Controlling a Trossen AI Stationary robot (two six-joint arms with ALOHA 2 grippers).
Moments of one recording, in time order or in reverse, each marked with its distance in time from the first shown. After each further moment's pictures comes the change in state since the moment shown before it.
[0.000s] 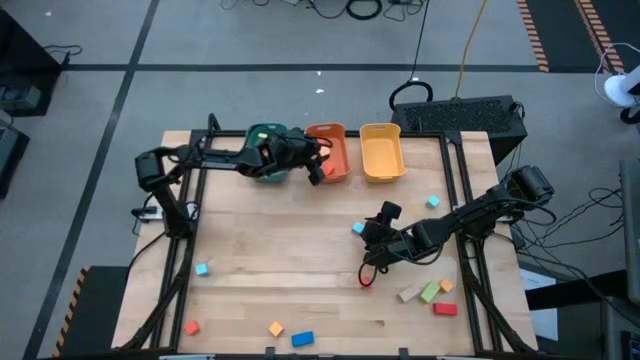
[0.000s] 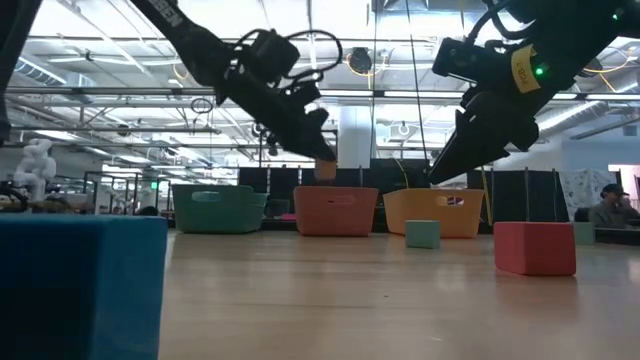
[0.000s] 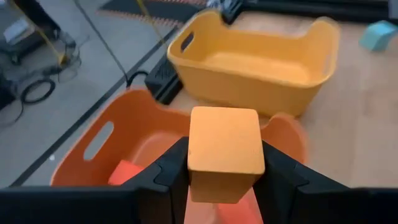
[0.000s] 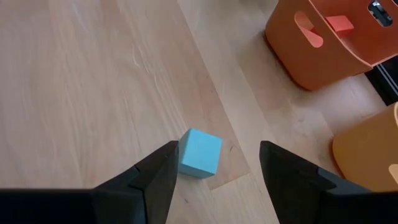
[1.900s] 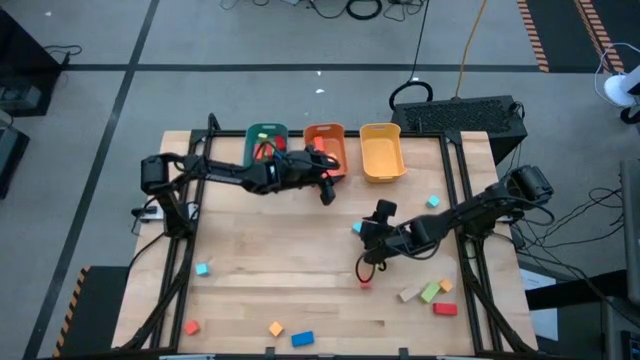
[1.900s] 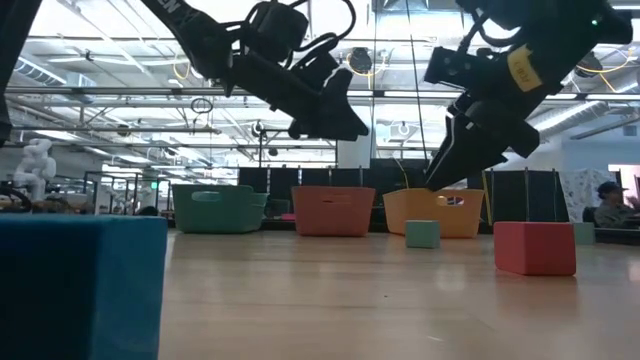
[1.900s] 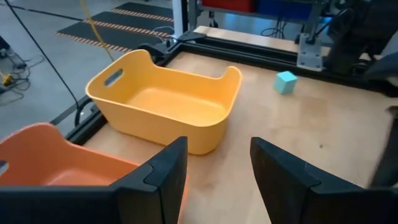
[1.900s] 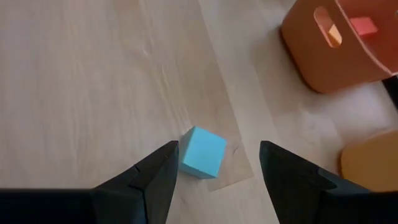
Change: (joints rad) left arm -0.173 0.029 0.000 0.167 -0.001 -0.144; right arm -0.049 0.000 0.000 0.023 -0.091 -0.135
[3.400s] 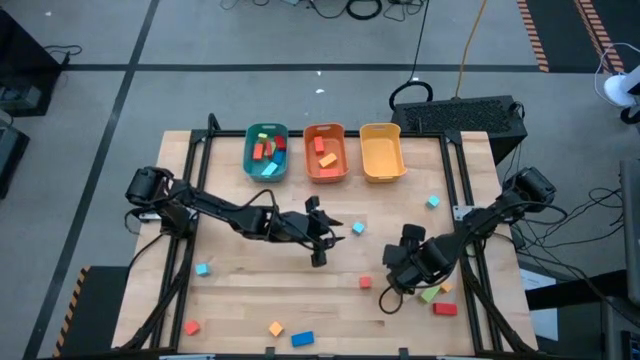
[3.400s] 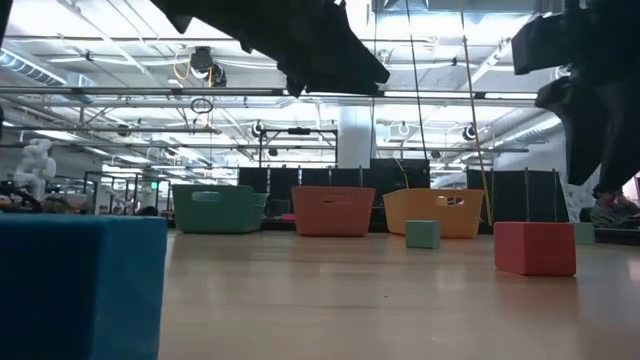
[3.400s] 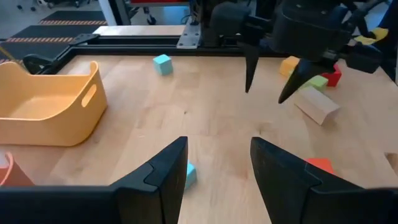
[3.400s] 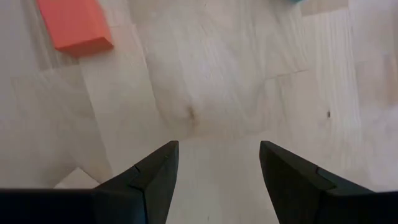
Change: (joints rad) left arm -0.416 -0.059 0.000 -0.116 -0.170 -0.012; right arm 0.264 0.000 0.184 -0.640 -0.332 0.478
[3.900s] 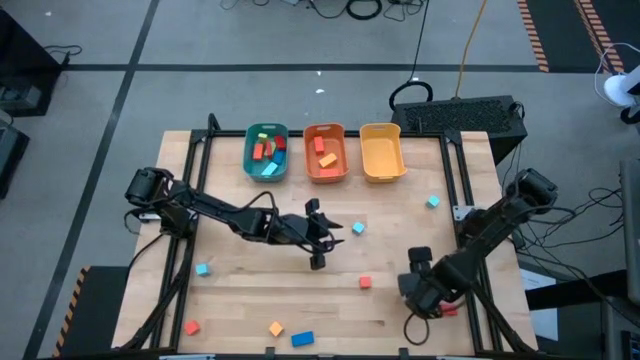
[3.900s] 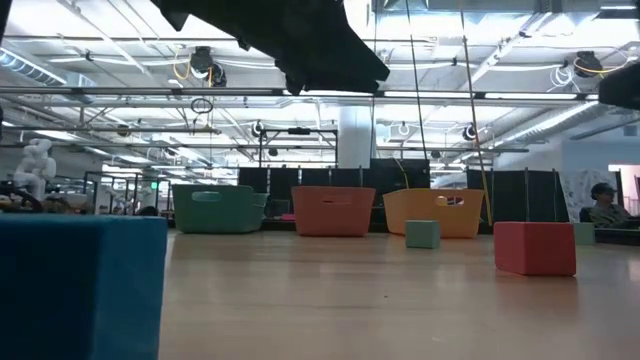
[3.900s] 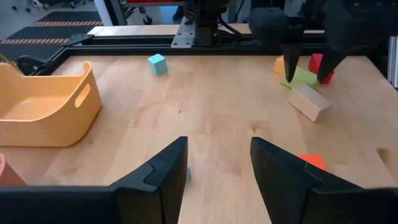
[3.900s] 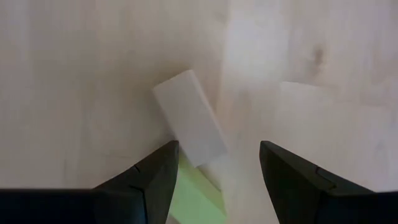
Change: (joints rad) left arm -0.020 0.000 -0.001 -0.004 0.000 0.004; right arm 0.198 0.000 0.000 0.032 -0.202 -0.116
